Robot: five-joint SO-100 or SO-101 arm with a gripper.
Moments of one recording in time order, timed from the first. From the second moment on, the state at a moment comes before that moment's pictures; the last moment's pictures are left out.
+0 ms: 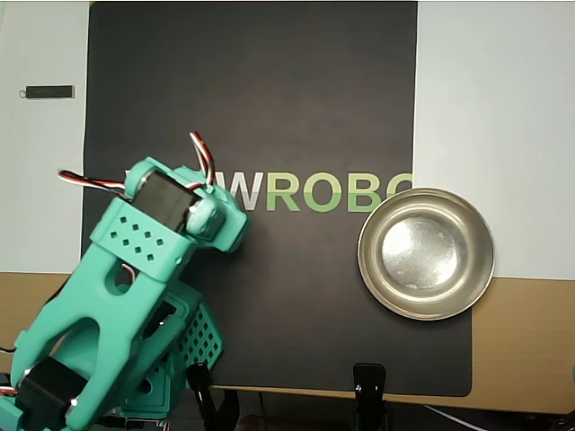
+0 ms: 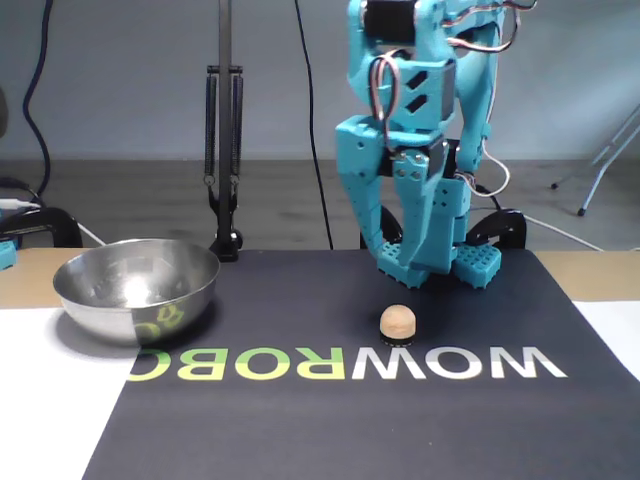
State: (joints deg) arm 28.5 116.8 120.0 88.5 -93.7
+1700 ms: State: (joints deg) arm 30.5 117.3 128.3 80.0 -93.7
